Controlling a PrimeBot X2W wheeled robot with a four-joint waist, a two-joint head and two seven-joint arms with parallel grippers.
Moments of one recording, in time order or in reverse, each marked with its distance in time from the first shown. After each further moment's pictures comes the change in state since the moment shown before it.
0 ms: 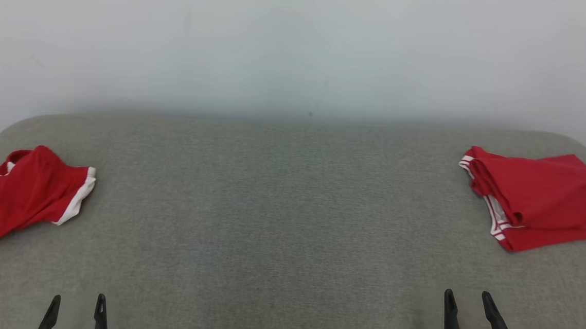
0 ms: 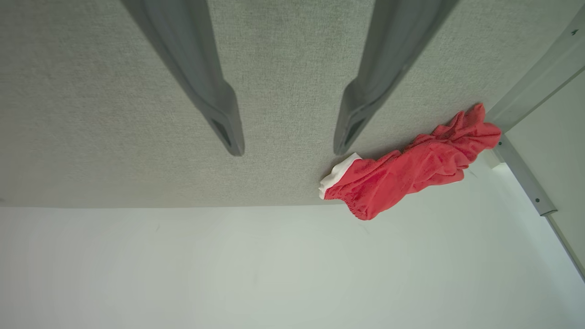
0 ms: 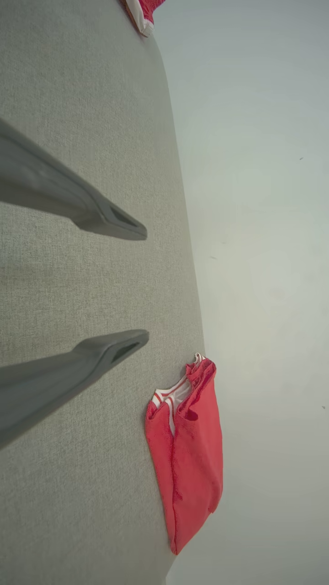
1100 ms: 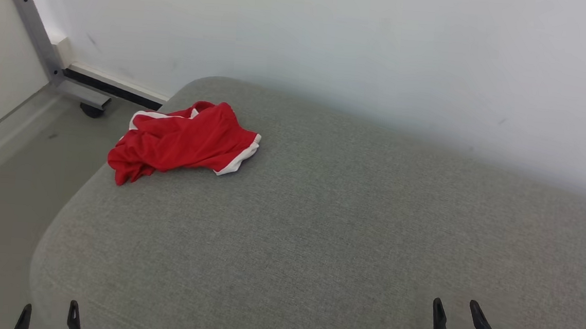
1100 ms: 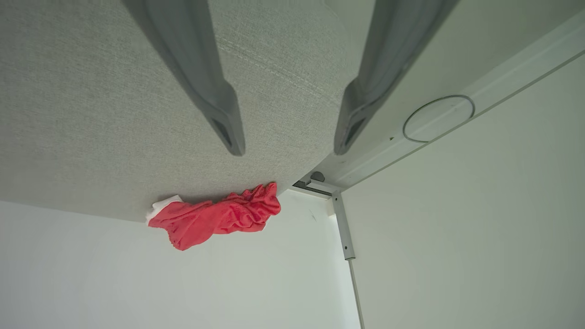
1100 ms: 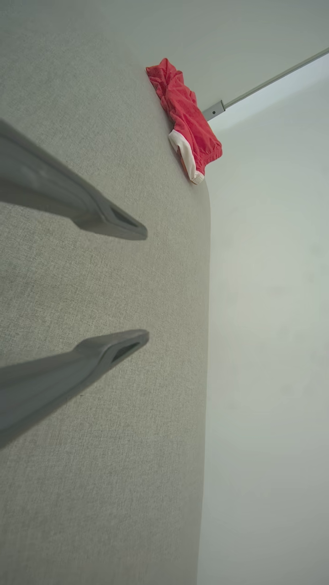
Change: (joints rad) left arm 0.013 0.032 0.046 0.013 -0.026 0.022 0.000; right arm 0.019 0.016 0.021 0.012 0.013 0.000 0.000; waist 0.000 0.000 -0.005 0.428
